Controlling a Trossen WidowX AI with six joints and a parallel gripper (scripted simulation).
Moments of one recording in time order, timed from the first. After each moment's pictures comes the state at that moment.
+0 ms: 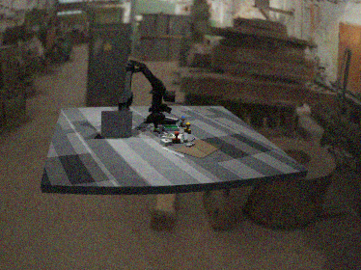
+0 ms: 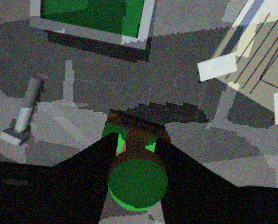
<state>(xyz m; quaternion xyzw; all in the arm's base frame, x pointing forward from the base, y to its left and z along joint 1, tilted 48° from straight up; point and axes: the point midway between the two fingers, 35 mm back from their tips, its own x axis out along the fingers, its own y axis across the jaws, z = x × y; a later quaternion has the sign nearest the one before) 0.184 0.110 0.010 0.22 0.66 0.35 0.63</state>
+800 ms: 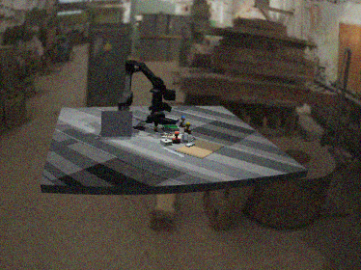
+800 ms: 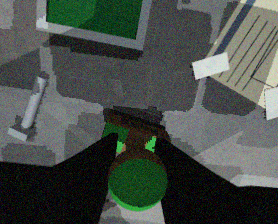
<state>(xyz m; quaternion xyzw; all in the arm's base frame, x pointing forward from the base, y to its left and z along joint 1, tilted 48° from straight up) 0.186 0.103 0.015 0.22 0.66 0.35 0.63</state>
